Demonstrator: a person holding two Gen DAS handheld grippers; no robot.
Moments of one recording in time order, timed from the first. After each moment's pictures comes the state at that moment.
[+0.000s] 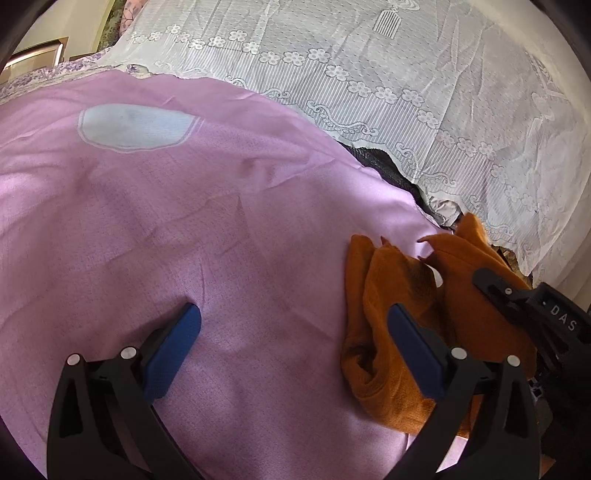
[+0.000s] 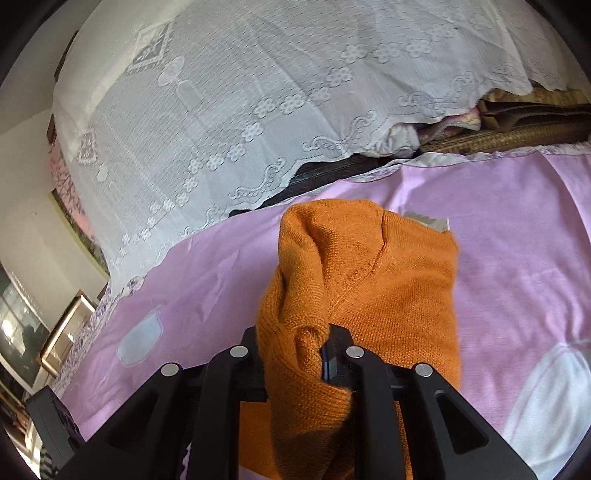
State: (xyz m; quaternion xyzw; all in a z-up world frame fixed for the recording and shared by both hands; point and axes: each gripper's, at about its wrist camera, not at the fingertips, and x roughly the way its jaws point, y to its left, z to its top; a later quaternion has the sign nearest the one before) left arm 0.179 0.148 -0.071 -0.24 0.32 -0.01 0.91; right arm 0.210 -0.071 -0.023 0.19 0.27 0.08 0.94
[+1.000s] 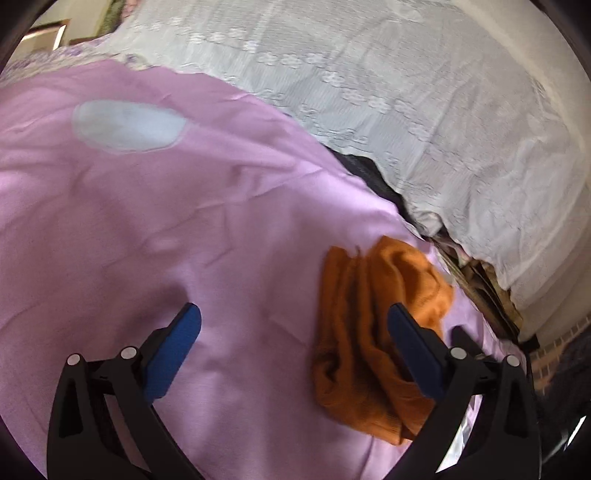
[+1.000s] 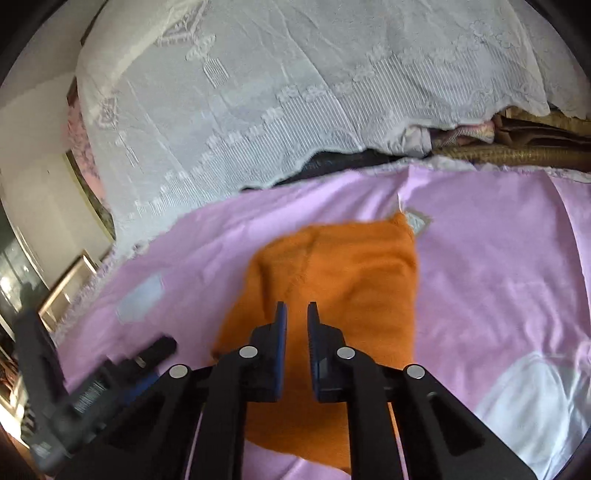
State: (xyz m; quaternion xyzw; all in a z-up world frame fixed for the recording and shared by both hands) left arm 0.175 0.151 -0.053 -0.27 0.32 -0.04 0.91; right arm 0.185 -0.080 -0.030 0.14 0.31 0.11 0.94
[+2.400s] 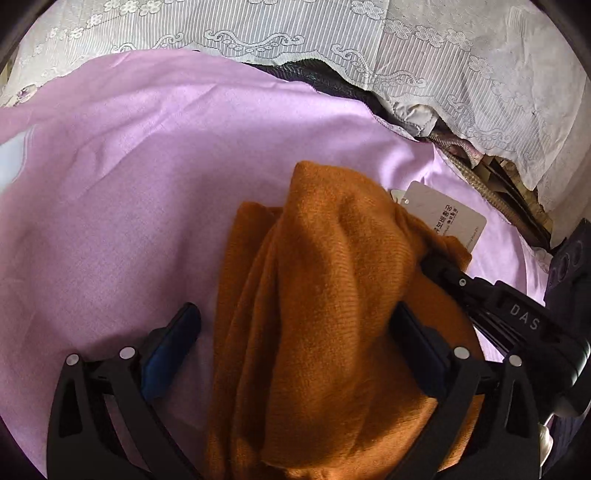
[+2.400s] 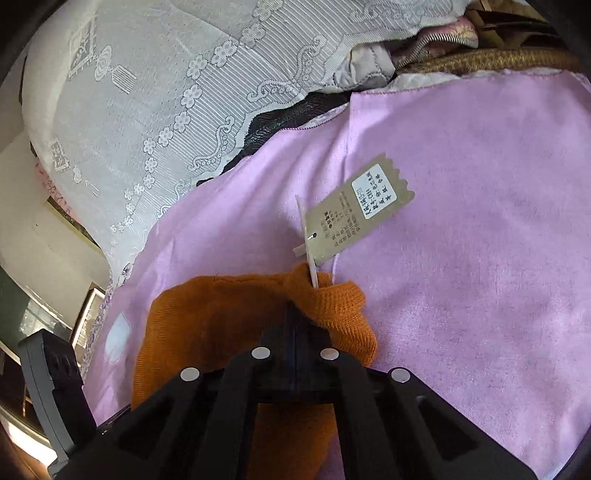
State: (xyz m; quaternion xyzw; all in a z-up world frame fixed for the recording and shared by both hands) left arm 0.270 0.053 -0.083 -0.13 0.44 -0.11 0.88; right arm 0.291 -0.156 -0.089 0.25 0.36 0.12 0.89
